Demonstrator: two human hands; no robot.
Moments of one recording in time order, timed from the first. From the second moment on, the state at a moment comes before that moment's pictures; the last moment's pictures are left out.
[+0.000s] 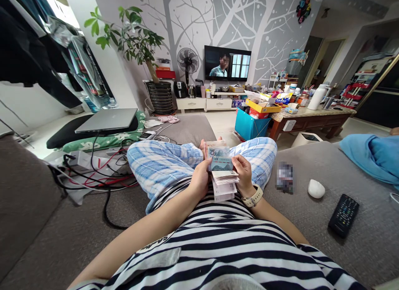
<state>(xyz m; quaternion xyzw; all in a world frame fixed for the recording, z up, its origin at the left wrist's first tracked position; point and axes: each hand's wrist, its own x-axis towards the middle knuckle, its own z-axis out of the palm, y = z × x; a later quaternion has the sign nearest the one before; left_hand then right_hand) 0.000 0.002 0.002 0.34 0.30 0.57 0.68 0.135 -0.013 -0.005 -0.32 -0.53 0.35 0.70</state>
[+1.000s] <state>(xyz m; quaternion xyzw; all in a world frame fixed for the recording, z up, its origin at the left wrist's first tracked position) 0.000 0.004 -0.001 0.33 0.30 0.58 0.69 0.135 -0.012 -0.008 -0.30 -0.53 0.36 0.70</state>
